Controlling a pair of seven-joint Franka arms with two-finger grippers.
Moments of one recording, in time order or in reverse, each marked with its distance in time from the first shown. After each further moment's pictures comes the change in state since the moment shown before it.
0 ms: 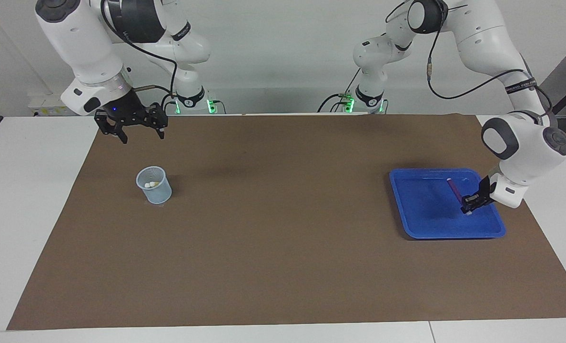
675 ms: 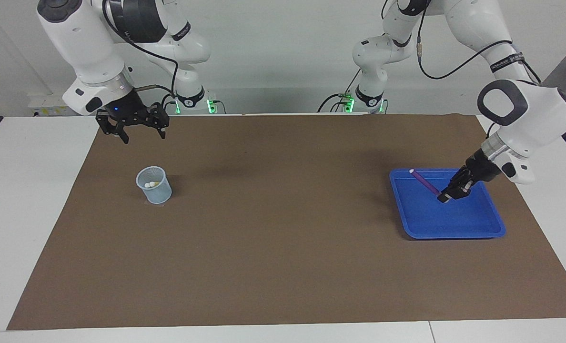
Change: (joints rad) left arm -0.112 -0.161 -0.027 0.001 -0.383 -0.075 -0.838; right arm 0.022 0.000 0.021 0.000 0.000 -0.009 0.000
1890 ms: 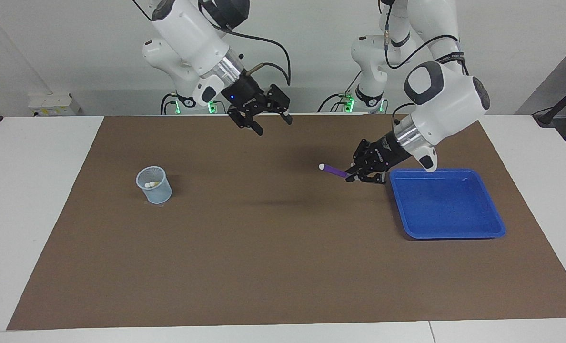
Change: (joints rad) left arm -0.307 -0.044 -0.019 -0.026 -0.158 -0.006 -0.797; right arm 0.373 0.031 0.014 -0.110 0.600 0.580 0.538
